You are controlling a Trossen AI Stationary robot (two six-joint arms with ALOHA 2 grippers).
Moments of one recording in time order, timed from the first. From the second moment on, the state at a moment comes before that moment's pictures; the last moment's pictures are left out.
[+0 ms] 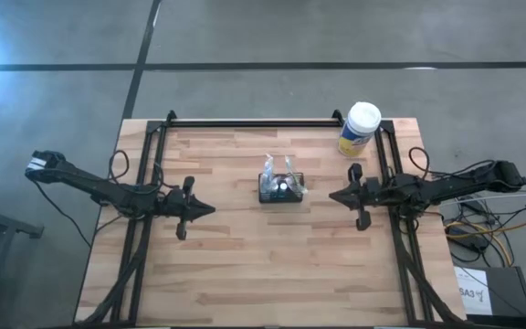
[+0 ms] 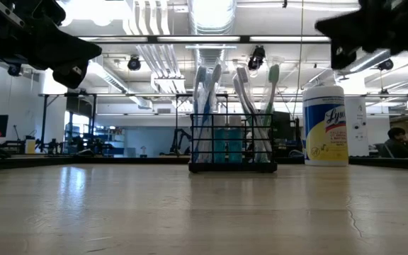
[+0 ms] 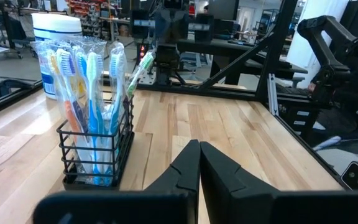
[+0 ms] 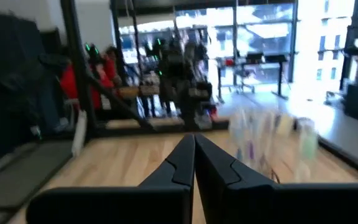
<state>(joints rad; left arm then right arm) -0.29 0.59 0.11 0.46 -0.25 -0.16 0.13 0.58 0.12 0.55 0.11 0.09</state>
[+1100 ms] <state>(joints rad) -0.29 0.59 0.11 0.46 -0.25 -0.17 0.13 0.58 0.16 0.44 0.04 0.12</state>
